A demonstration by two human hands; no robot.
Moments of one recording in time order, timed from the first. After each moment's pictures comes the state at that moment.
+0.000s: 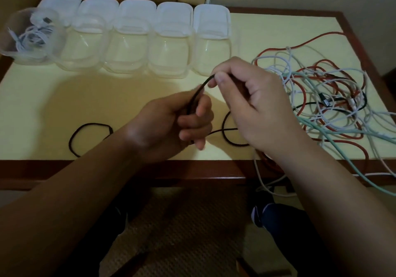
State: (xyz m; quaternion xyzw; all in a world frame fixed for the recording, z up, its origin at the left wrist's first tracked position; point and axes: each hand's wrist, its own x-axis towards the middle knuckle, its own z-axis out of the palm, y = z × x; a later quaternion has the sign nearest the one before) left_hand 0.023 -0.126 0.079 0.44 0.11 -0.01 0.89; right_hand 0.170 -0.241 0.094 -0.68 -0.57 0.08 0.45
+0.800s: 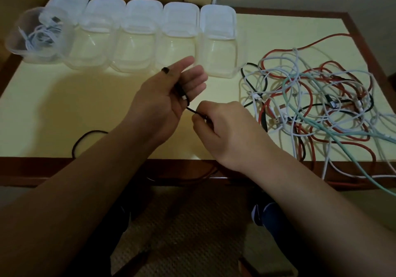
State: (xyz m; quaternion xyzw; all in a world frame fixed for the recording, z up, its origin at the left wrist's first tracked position) left_hand 0.034 -0.106 0.073 0.38 0.25 0.30 0.84; right_hand 0.129 -0.229 0.067 -0.76 -0.58 0.14 0.26
